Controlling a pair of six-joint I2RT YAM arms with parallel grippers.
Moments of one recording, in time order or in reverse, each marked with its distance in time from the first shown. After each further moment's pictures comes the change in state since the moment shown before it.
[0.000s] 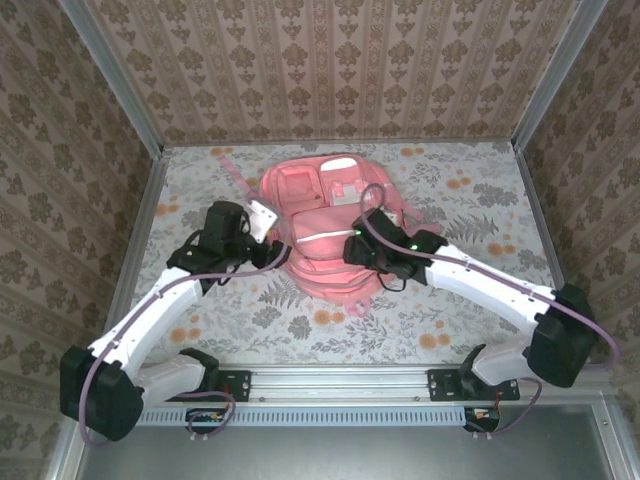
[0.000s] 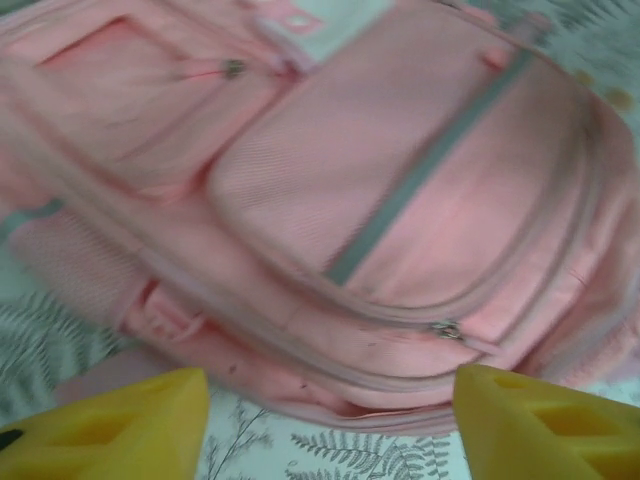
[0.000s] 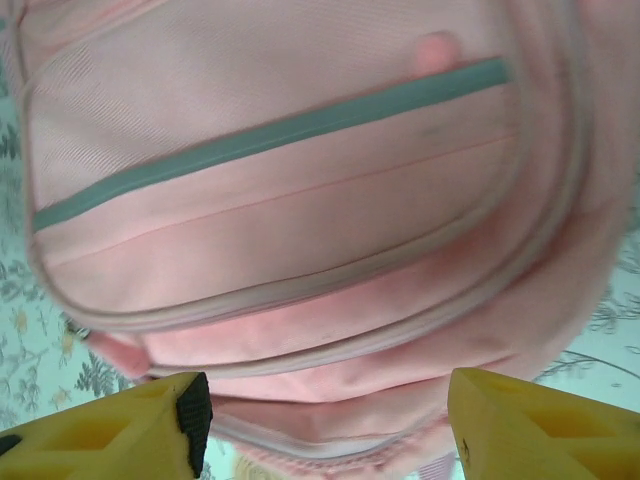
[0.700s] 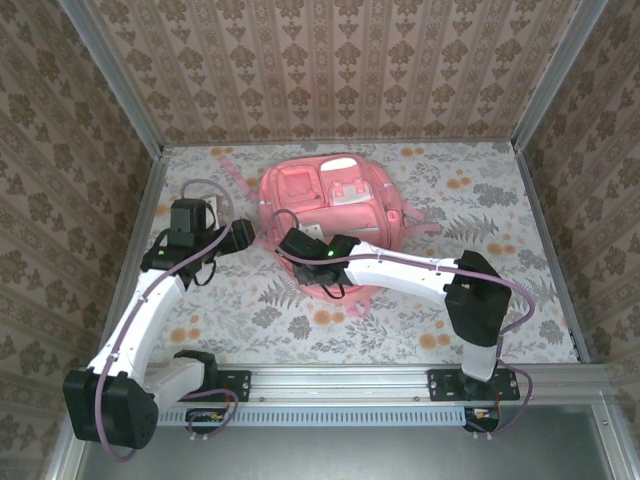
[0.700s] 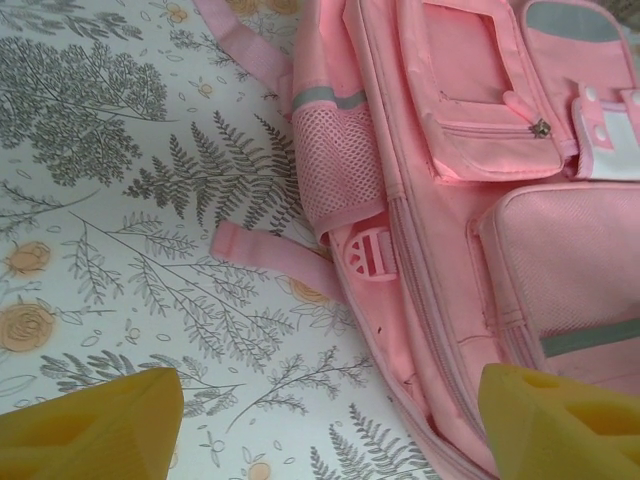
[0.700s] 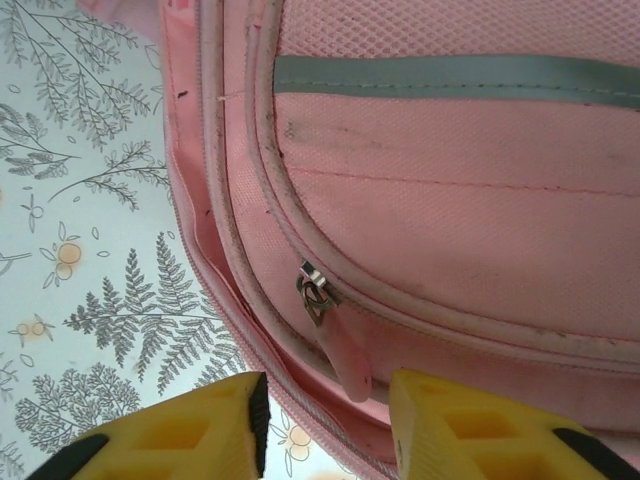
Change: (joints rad) left arm 0.262 -0.032 0.026 -0.128 -0.074 -0.490; right arm 0.214 0.432 0.347 -0.064 0.103 -0.149
